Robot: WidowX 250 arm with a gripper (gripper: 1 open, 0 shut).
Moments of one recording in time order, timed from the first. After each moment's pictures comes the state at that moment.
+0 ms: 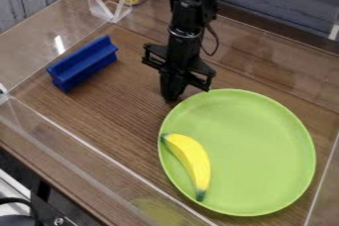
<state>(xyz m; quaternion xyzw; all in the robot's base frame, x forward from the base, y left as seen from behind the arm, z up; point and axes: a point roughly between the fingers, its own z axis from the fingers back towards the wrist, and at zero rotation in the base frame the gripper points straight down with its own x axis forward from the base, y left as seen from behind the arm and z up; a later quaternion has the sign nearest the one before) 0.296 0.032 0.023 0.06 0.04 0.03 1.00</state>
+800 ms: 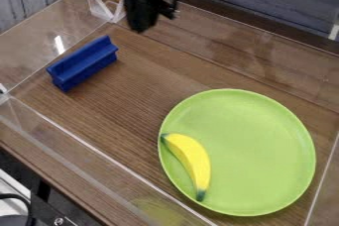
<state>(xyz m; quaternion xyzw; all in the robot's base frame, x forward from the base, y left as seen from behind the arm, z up) 0.271 0.096 0.138 0.07 -0.02 -0.03 1.00</state>
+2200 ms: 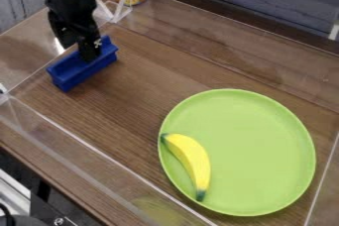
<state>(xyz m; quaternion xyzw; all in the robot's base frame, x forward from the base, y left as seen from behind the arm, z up) 0.255 0.196 0.057 0.03 -0.05 -0.05 1.00</state>
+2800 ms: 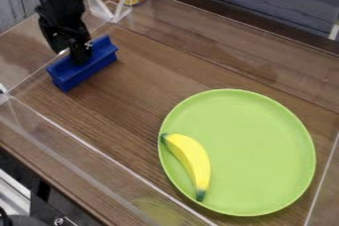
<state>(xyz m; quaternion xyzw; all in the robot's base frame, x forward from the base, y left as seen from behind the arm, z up) 0.260 0.196 0.049 0.01 -0.05 -0.03 1.00</state>
